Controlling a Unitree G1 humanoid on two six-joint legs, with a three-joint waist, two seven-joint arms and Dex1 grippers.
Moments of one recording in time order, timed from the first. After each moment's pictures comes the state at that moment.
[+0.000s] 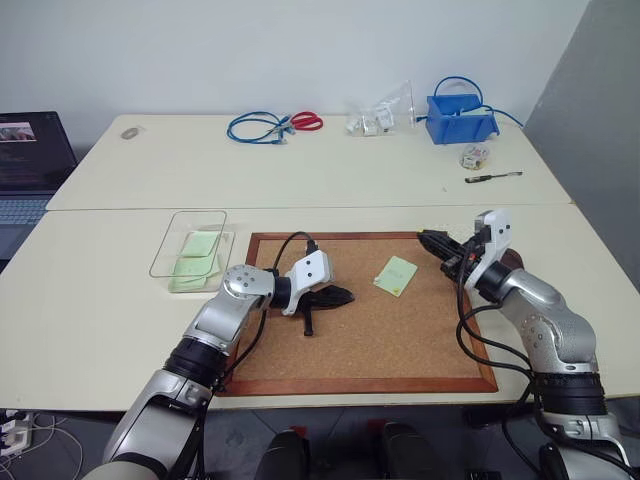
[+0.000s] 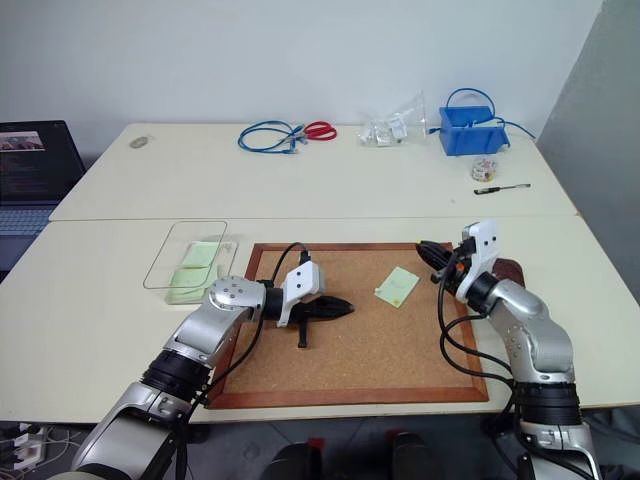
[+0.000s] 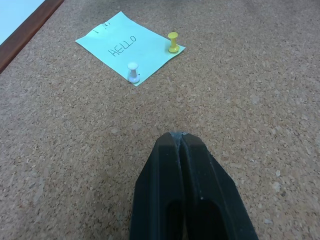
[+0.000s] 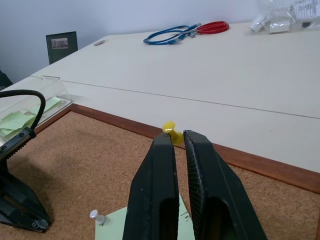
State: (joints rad) left arm -0.55 0.44 -0.32 0.30 -0.11 0.13 -1.14; right arm -0.34 -0.39 -0.12 -0.07 0.49 0.51 0.61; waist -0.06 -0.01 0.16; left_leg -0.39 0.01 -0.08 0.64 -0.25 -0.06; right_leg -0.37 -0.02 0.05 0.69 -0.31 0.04
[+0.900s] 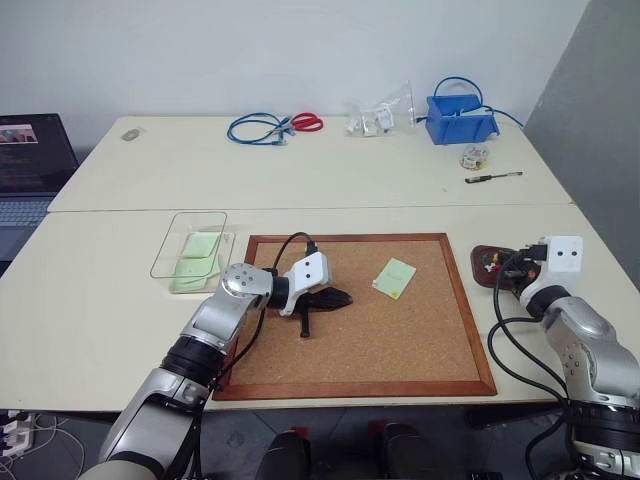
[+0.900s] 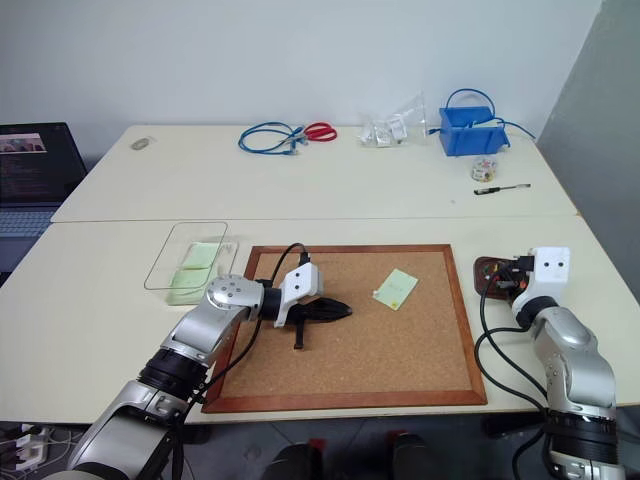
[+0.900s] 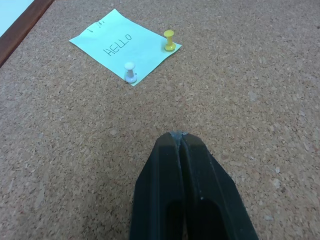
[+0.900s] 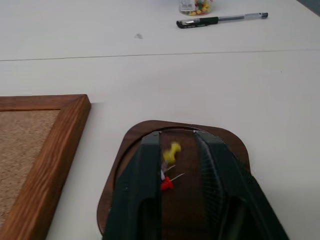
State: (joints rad) left arm -0.56 0.46 -0.33 0.31 -0.11 0.12 -1.17; right arm -0.20 -0.43 -0.30 -0.06 0.33 0.52 0.24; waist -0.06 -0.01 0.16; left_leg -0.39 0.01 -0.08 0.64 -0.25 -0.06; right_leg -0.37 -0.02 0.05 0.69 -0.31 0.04
